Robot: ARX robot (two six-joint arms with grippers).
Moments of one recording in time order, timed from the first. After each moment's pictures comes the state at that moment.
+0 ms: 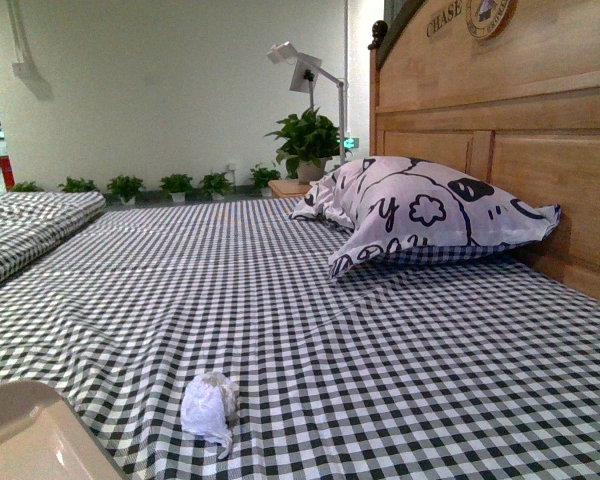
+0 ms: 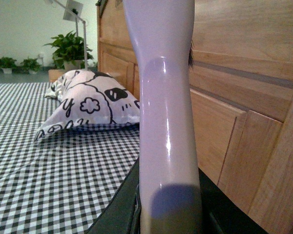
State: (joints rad) left arm 0.45 1.17 0.72 -0.64 0.56 1.27; right arm 0.51 0.46 0.39 0.28 0.64 -0.18
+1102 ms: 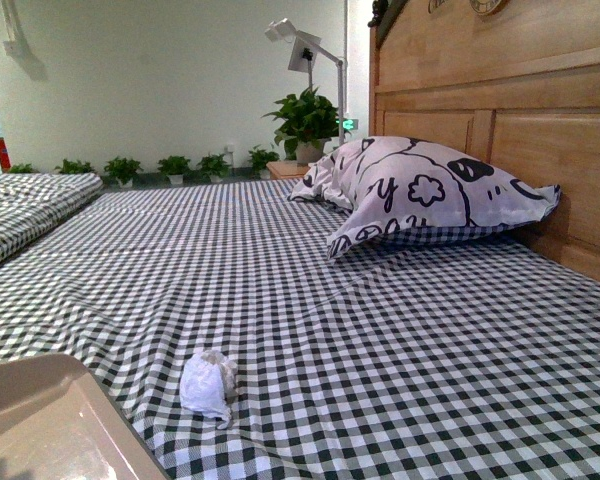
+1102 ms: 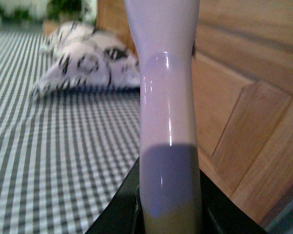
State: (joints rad) left arm 0.40 1.28 0.72 -0.49 0.52 1.27; right arm 0.53 0.67 0.62 -0.23 0.56 -0.08
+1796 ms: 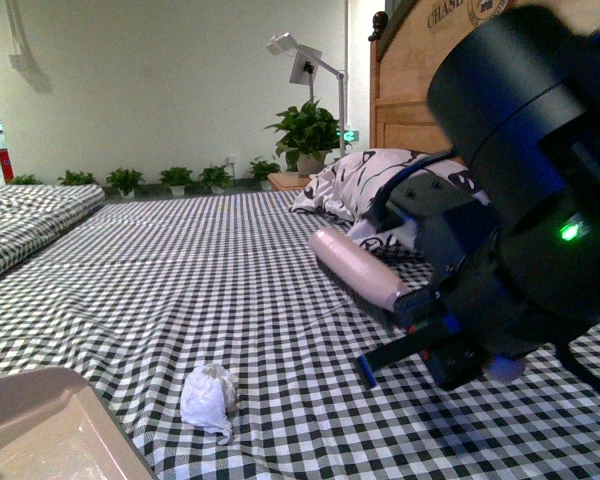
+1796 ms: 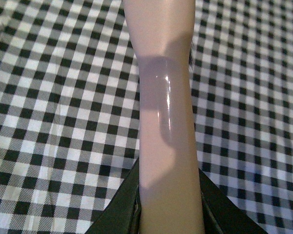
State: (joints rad) left arm 0.40 1.28 0.72 -0.49 0.52 1.27; right arm 0.59 1.66 1.12 -0.17 0.29 -0.07
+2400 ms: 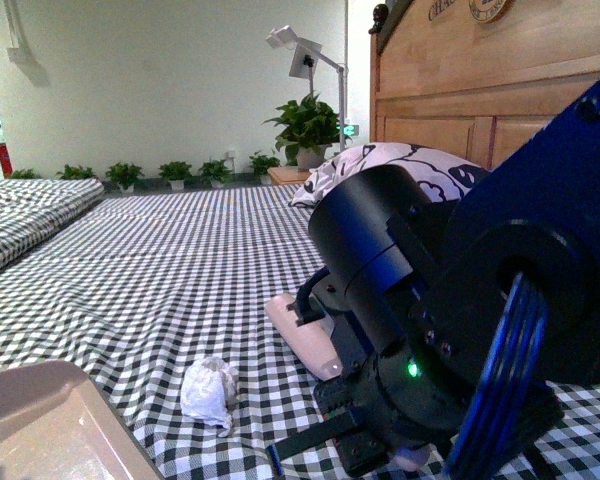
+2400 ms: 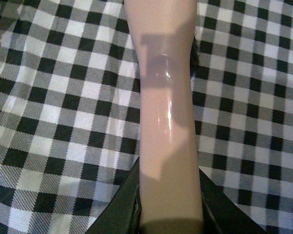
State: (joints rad) left arm 0.40 1.28 0.72 -0.49 0.52 1.27; right arm 0.69 1.89 1.16 -0.10 0.27 0.05
